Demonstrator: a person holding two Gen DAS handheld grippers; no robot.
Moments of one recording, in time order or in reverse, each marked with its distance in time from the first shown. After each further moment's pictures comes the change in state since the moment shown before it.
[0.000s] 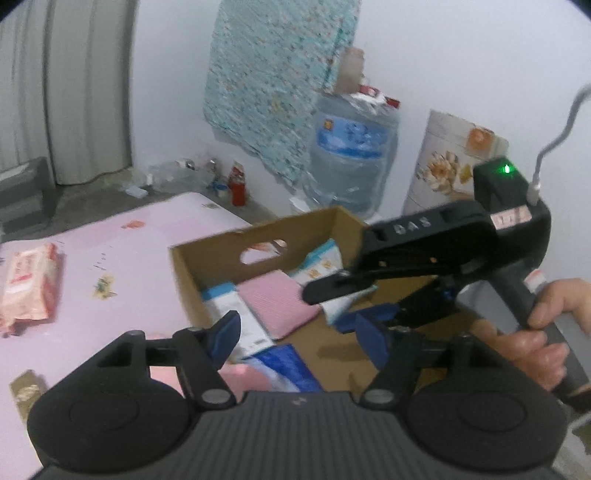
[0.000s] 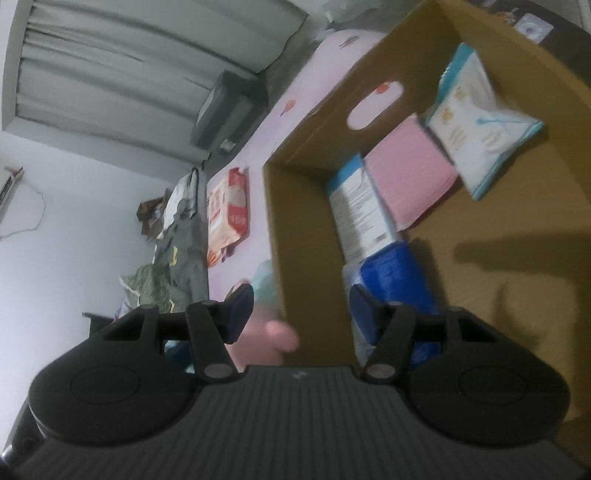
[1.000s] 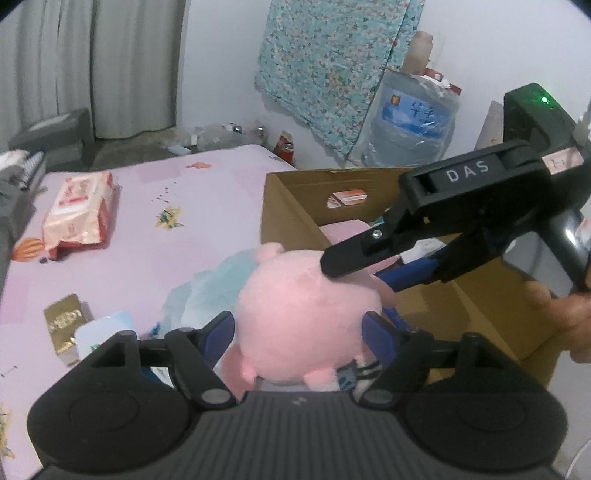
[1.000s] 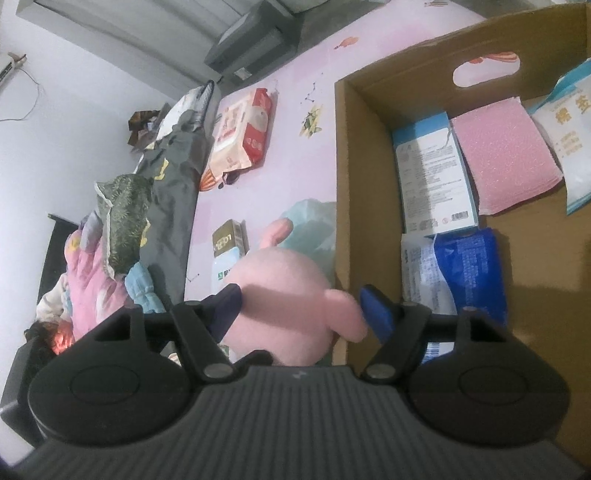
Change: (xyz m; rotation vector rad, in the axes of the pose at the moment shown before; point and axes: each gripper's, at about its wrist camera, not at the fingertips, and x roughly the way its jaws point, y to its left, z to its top) left arm -0.002 0.082 -0.058 -0.122 0.084 0.056; right arm 0.087 0.087 -0.035 -0.282 0.188 -0.091
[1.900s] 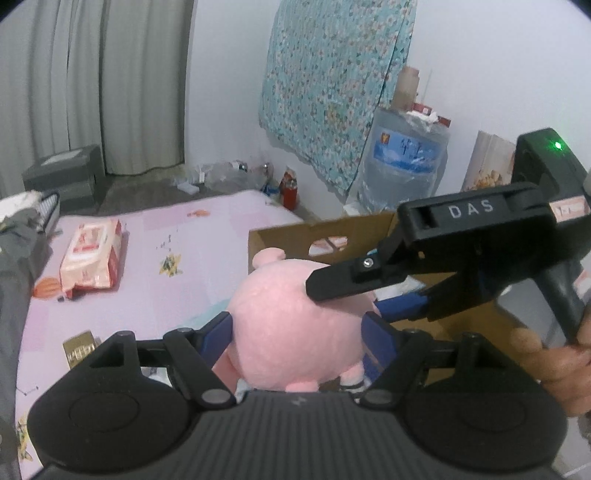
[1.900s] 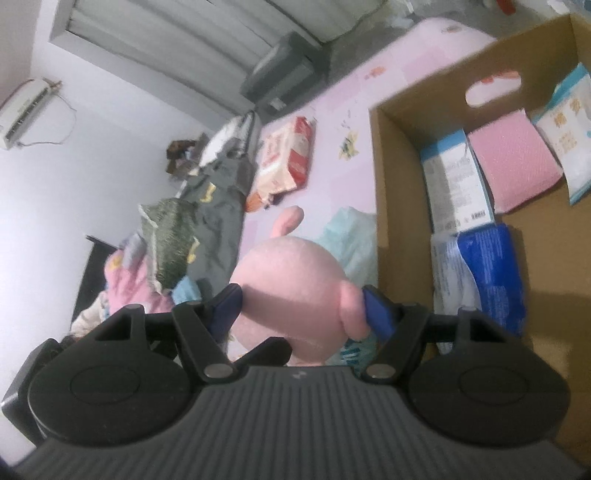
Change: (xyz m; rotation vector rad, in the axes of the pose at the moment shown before) left arm -0.050 -0.056 0.027 0.034 -0.121 0.067; right arm -0.059 0.009 -0.027 0.005 -0.120 0.145
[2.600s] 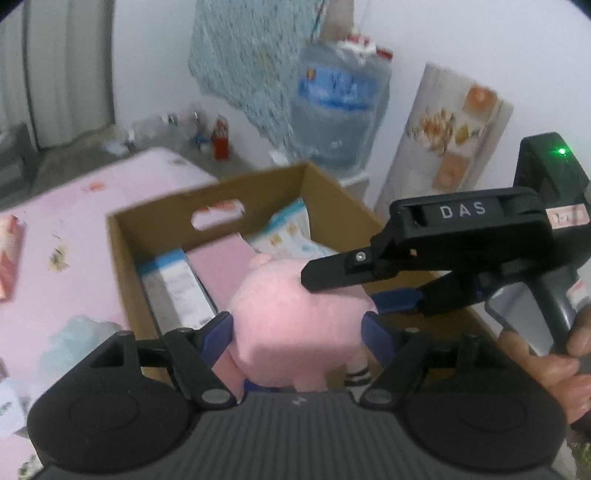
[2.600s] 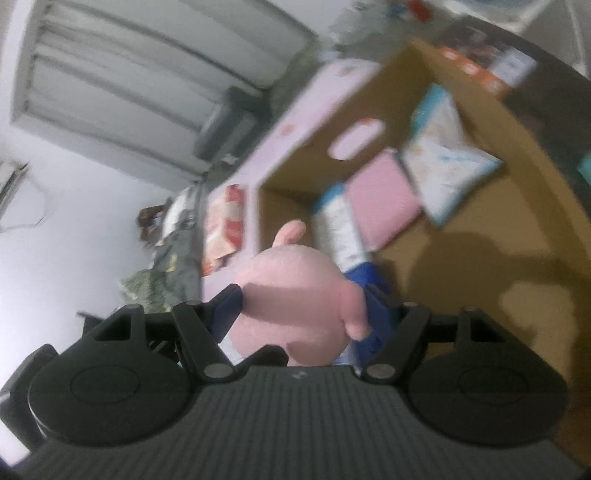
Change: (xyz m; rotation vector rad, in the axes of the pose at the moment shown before) left arm 0.114 -0.093 0.026 0.077 0.231 -0.178; right arm -0.078 -0.126 0.015 0.236 -0.114 -0.103
